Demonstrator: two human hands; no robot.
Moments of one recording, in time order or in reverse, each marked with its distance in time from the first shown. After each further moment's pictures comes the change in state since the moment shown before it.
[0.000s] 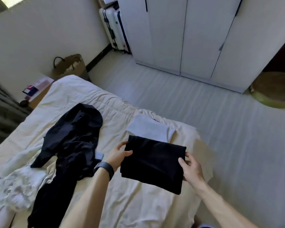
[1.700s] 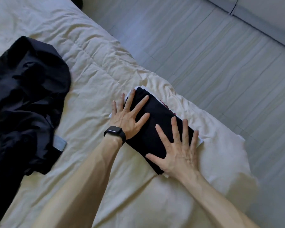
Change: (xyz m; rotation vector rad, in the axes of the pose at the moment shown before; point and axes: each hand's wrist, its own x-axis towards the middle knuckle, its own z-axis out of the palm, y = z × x) left_hand 0.385 -0.050 0.046 1.256 0.231 0.416; right_hand 0.324 0.093 0.107 -1.404 -0.161 -0.830
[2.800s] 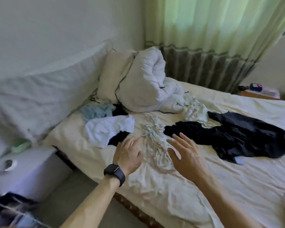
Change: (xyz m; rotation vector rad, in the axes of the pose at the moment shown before) left_hand -0.940 -0.024 -0.077 -0.345 0.694 -1.201; right_hand -0.467 -0.487 -0.287 0.305 -0.144 -1.360
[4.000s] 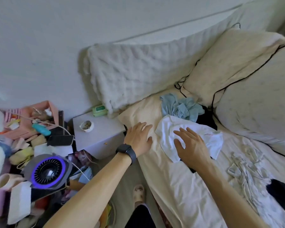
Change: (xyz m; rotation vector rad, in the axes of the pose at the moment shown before) left_hand 0.113 -0.411 -0.096 0.033 -0.043 -0.508; right_hand 0.323 -0.253 0.307 0.146 -0.453 -0.247
